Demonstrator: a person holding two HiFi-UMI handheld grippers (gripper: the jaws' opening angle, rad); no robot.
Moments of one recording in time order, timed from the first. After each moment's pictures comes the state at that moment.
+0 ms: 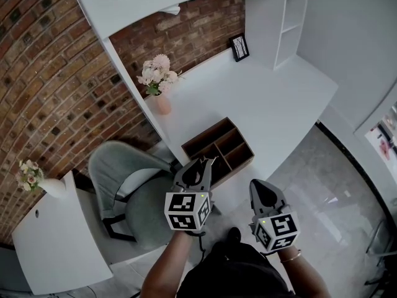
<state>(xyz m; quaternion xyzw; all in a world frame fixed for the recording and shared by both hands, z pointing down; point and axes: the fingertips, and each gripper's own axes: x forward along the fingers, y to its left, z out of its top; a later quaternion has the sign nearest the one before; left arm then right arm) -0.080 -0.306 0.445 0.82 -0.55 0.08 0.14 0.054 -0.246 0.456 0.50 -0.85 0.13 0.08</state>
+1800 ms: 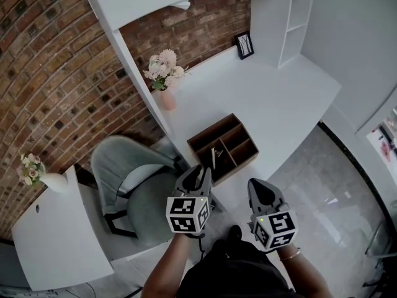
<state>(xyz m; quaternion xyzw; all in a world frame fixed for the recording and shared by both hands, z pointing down) -0.100 -0.279 0.479 0.80 -0.56 0.09 0.17 0.033 -0.237 0.464 0.49 -0.86 0.14 0.10</state>
